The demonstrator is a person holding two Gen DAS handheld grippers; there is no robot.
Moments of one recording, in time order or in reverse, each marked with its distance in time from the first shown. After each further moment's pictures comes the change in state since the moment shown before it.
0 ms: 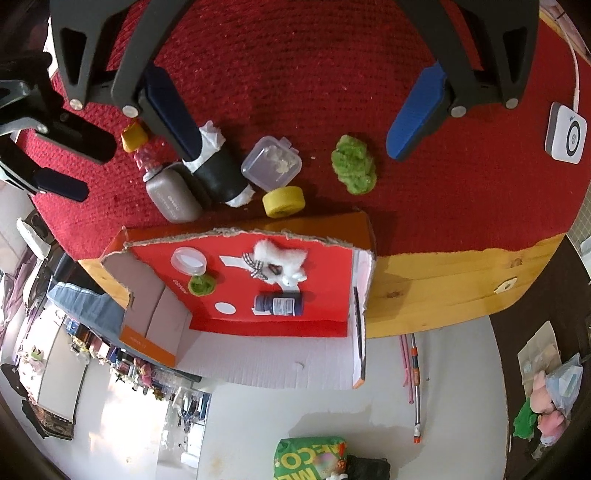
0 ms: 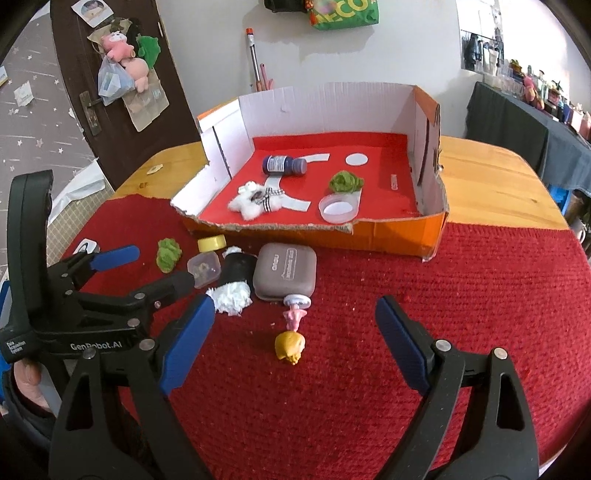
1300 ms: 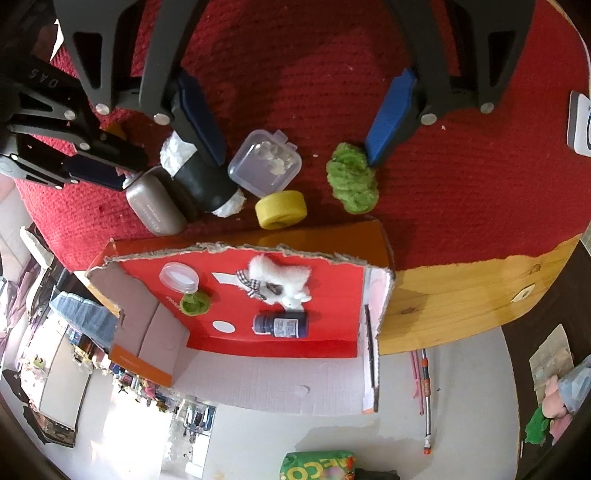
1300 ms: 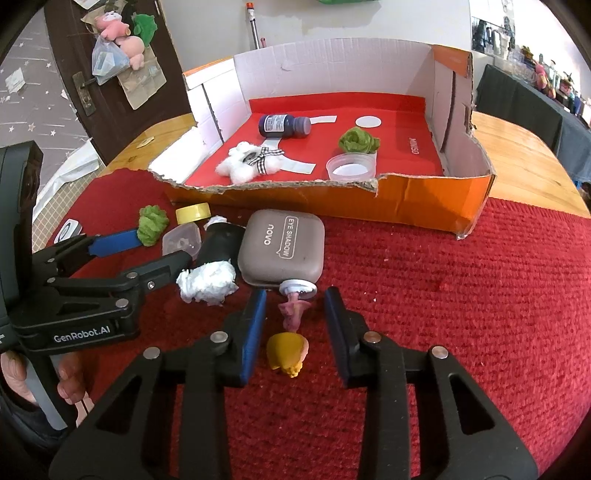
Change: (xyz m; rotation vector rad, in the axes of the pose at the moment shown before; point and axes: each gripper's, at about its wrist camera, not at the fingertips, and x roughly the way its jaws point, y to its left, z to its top) left arm 0.022 0.006 -0.003 0.018 0.044 -0.025; right arm 0.045 0.000 -0.008 -0.012 0.080 0.004
